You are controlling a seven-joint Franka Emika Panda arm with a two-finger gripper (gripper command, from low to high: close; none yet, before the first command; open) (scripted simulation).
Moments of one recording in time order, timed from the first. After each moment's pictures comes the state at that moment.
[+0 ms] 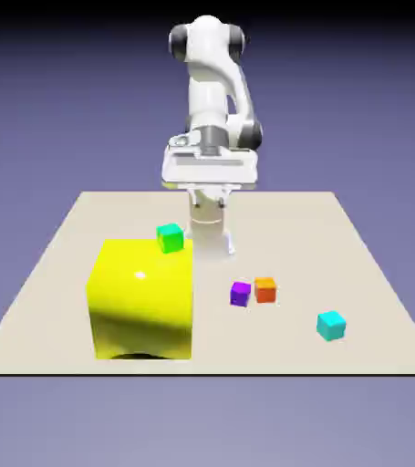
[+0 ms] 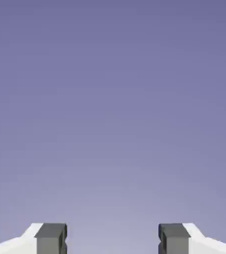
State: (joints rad) arm 0.06 -0.55 -0.03 -2.82 -0.03 3.02 0.71
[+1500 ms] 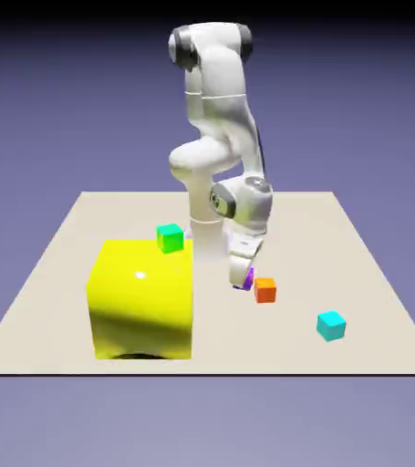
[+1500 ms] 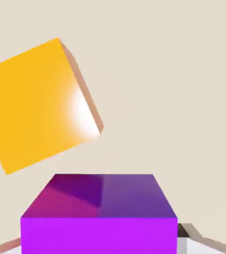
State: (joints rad) arm 0.76 -0.15 -0.49 -3.02 -0.46 2.80 0.25
